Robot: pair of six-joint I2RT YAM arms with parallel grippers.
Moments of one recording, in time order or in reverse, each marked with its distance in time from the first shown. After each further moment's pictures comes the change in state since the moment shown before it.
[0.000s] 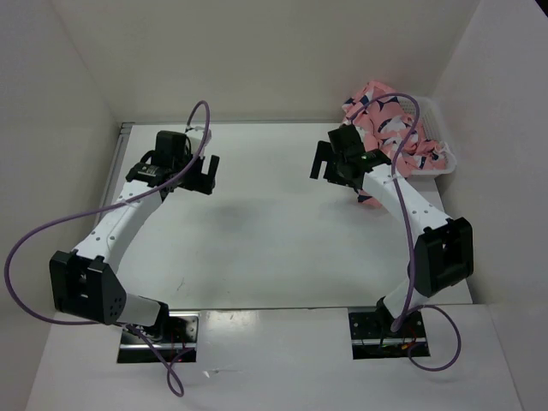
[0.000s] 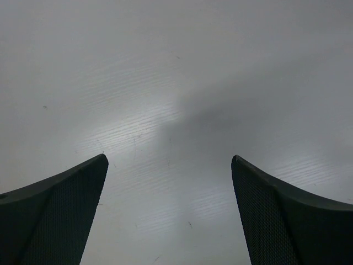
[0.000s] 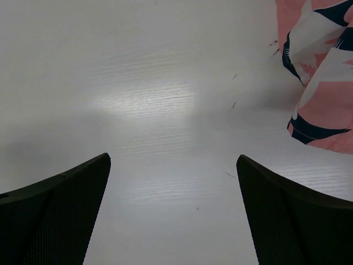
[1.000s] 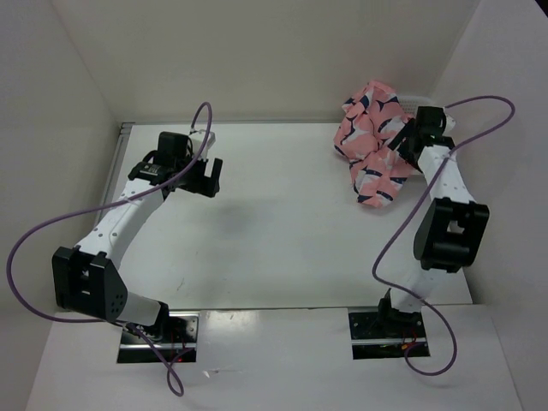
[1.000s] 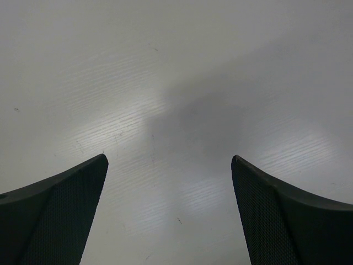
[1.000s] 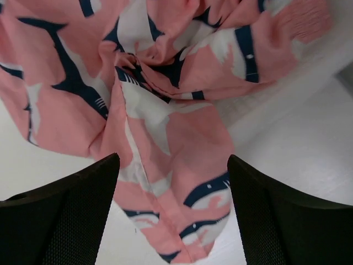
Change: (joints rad) left arm 0.000 0.022 0.000 -0.016 0.089 0.000; right arm -0.567 0.115 0.127 0.110 -0.003 -0.028
